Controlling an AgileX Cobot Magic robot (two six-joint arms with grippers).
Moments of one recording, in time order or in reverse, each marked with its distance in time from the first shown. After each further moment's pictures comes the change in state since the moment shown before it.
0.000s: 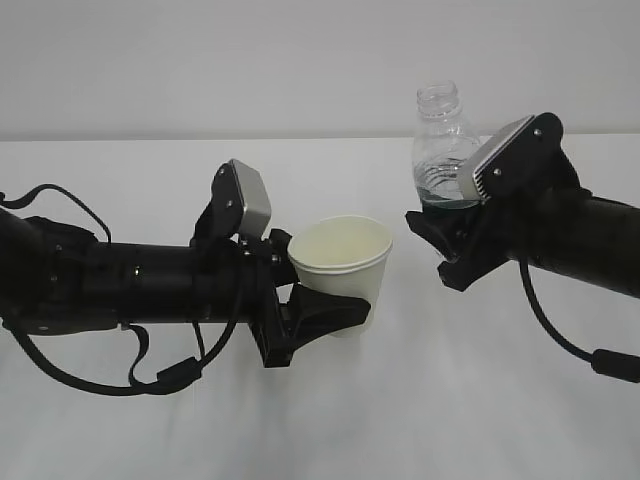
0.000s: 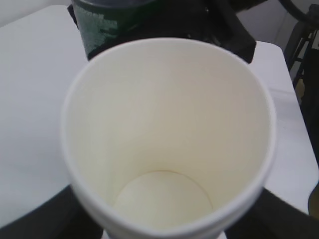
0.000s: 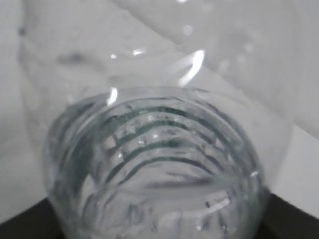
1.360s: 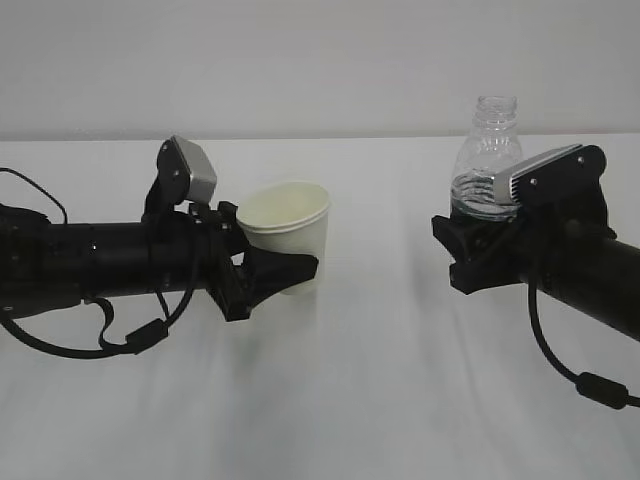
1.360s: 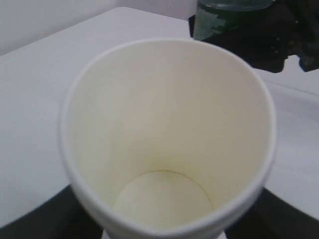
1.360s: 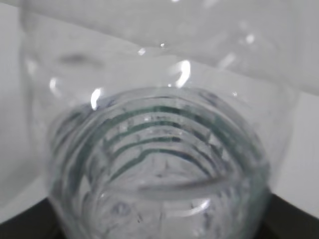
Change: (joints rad) left arm 0.152 0.000 0.000 -0.015 -0.012 0.006; right arm 0.000 0.068 0.101 0.294 -0.183 -0.005
